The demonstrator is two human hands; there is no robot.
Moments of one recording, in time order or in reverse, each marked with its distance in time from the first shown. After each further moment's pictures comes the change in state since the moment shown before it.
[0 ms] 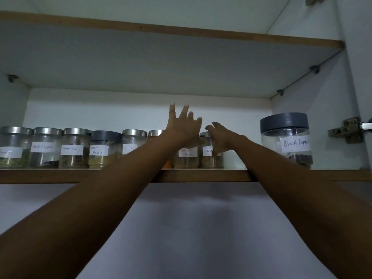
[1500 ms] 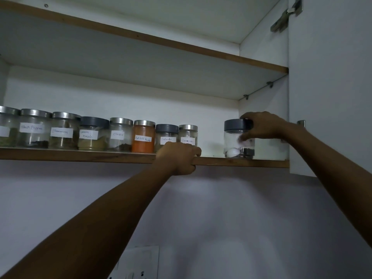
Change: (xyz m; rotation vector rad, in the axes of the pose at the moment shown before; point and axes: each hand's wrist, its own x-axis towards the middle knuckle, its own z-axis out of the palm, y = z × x) left_hand -0.100 0.050 -0.015 -0.353 0.056 0.232; right_hand -0.176 0.046 -0.128 -0.078 0.038 0.174
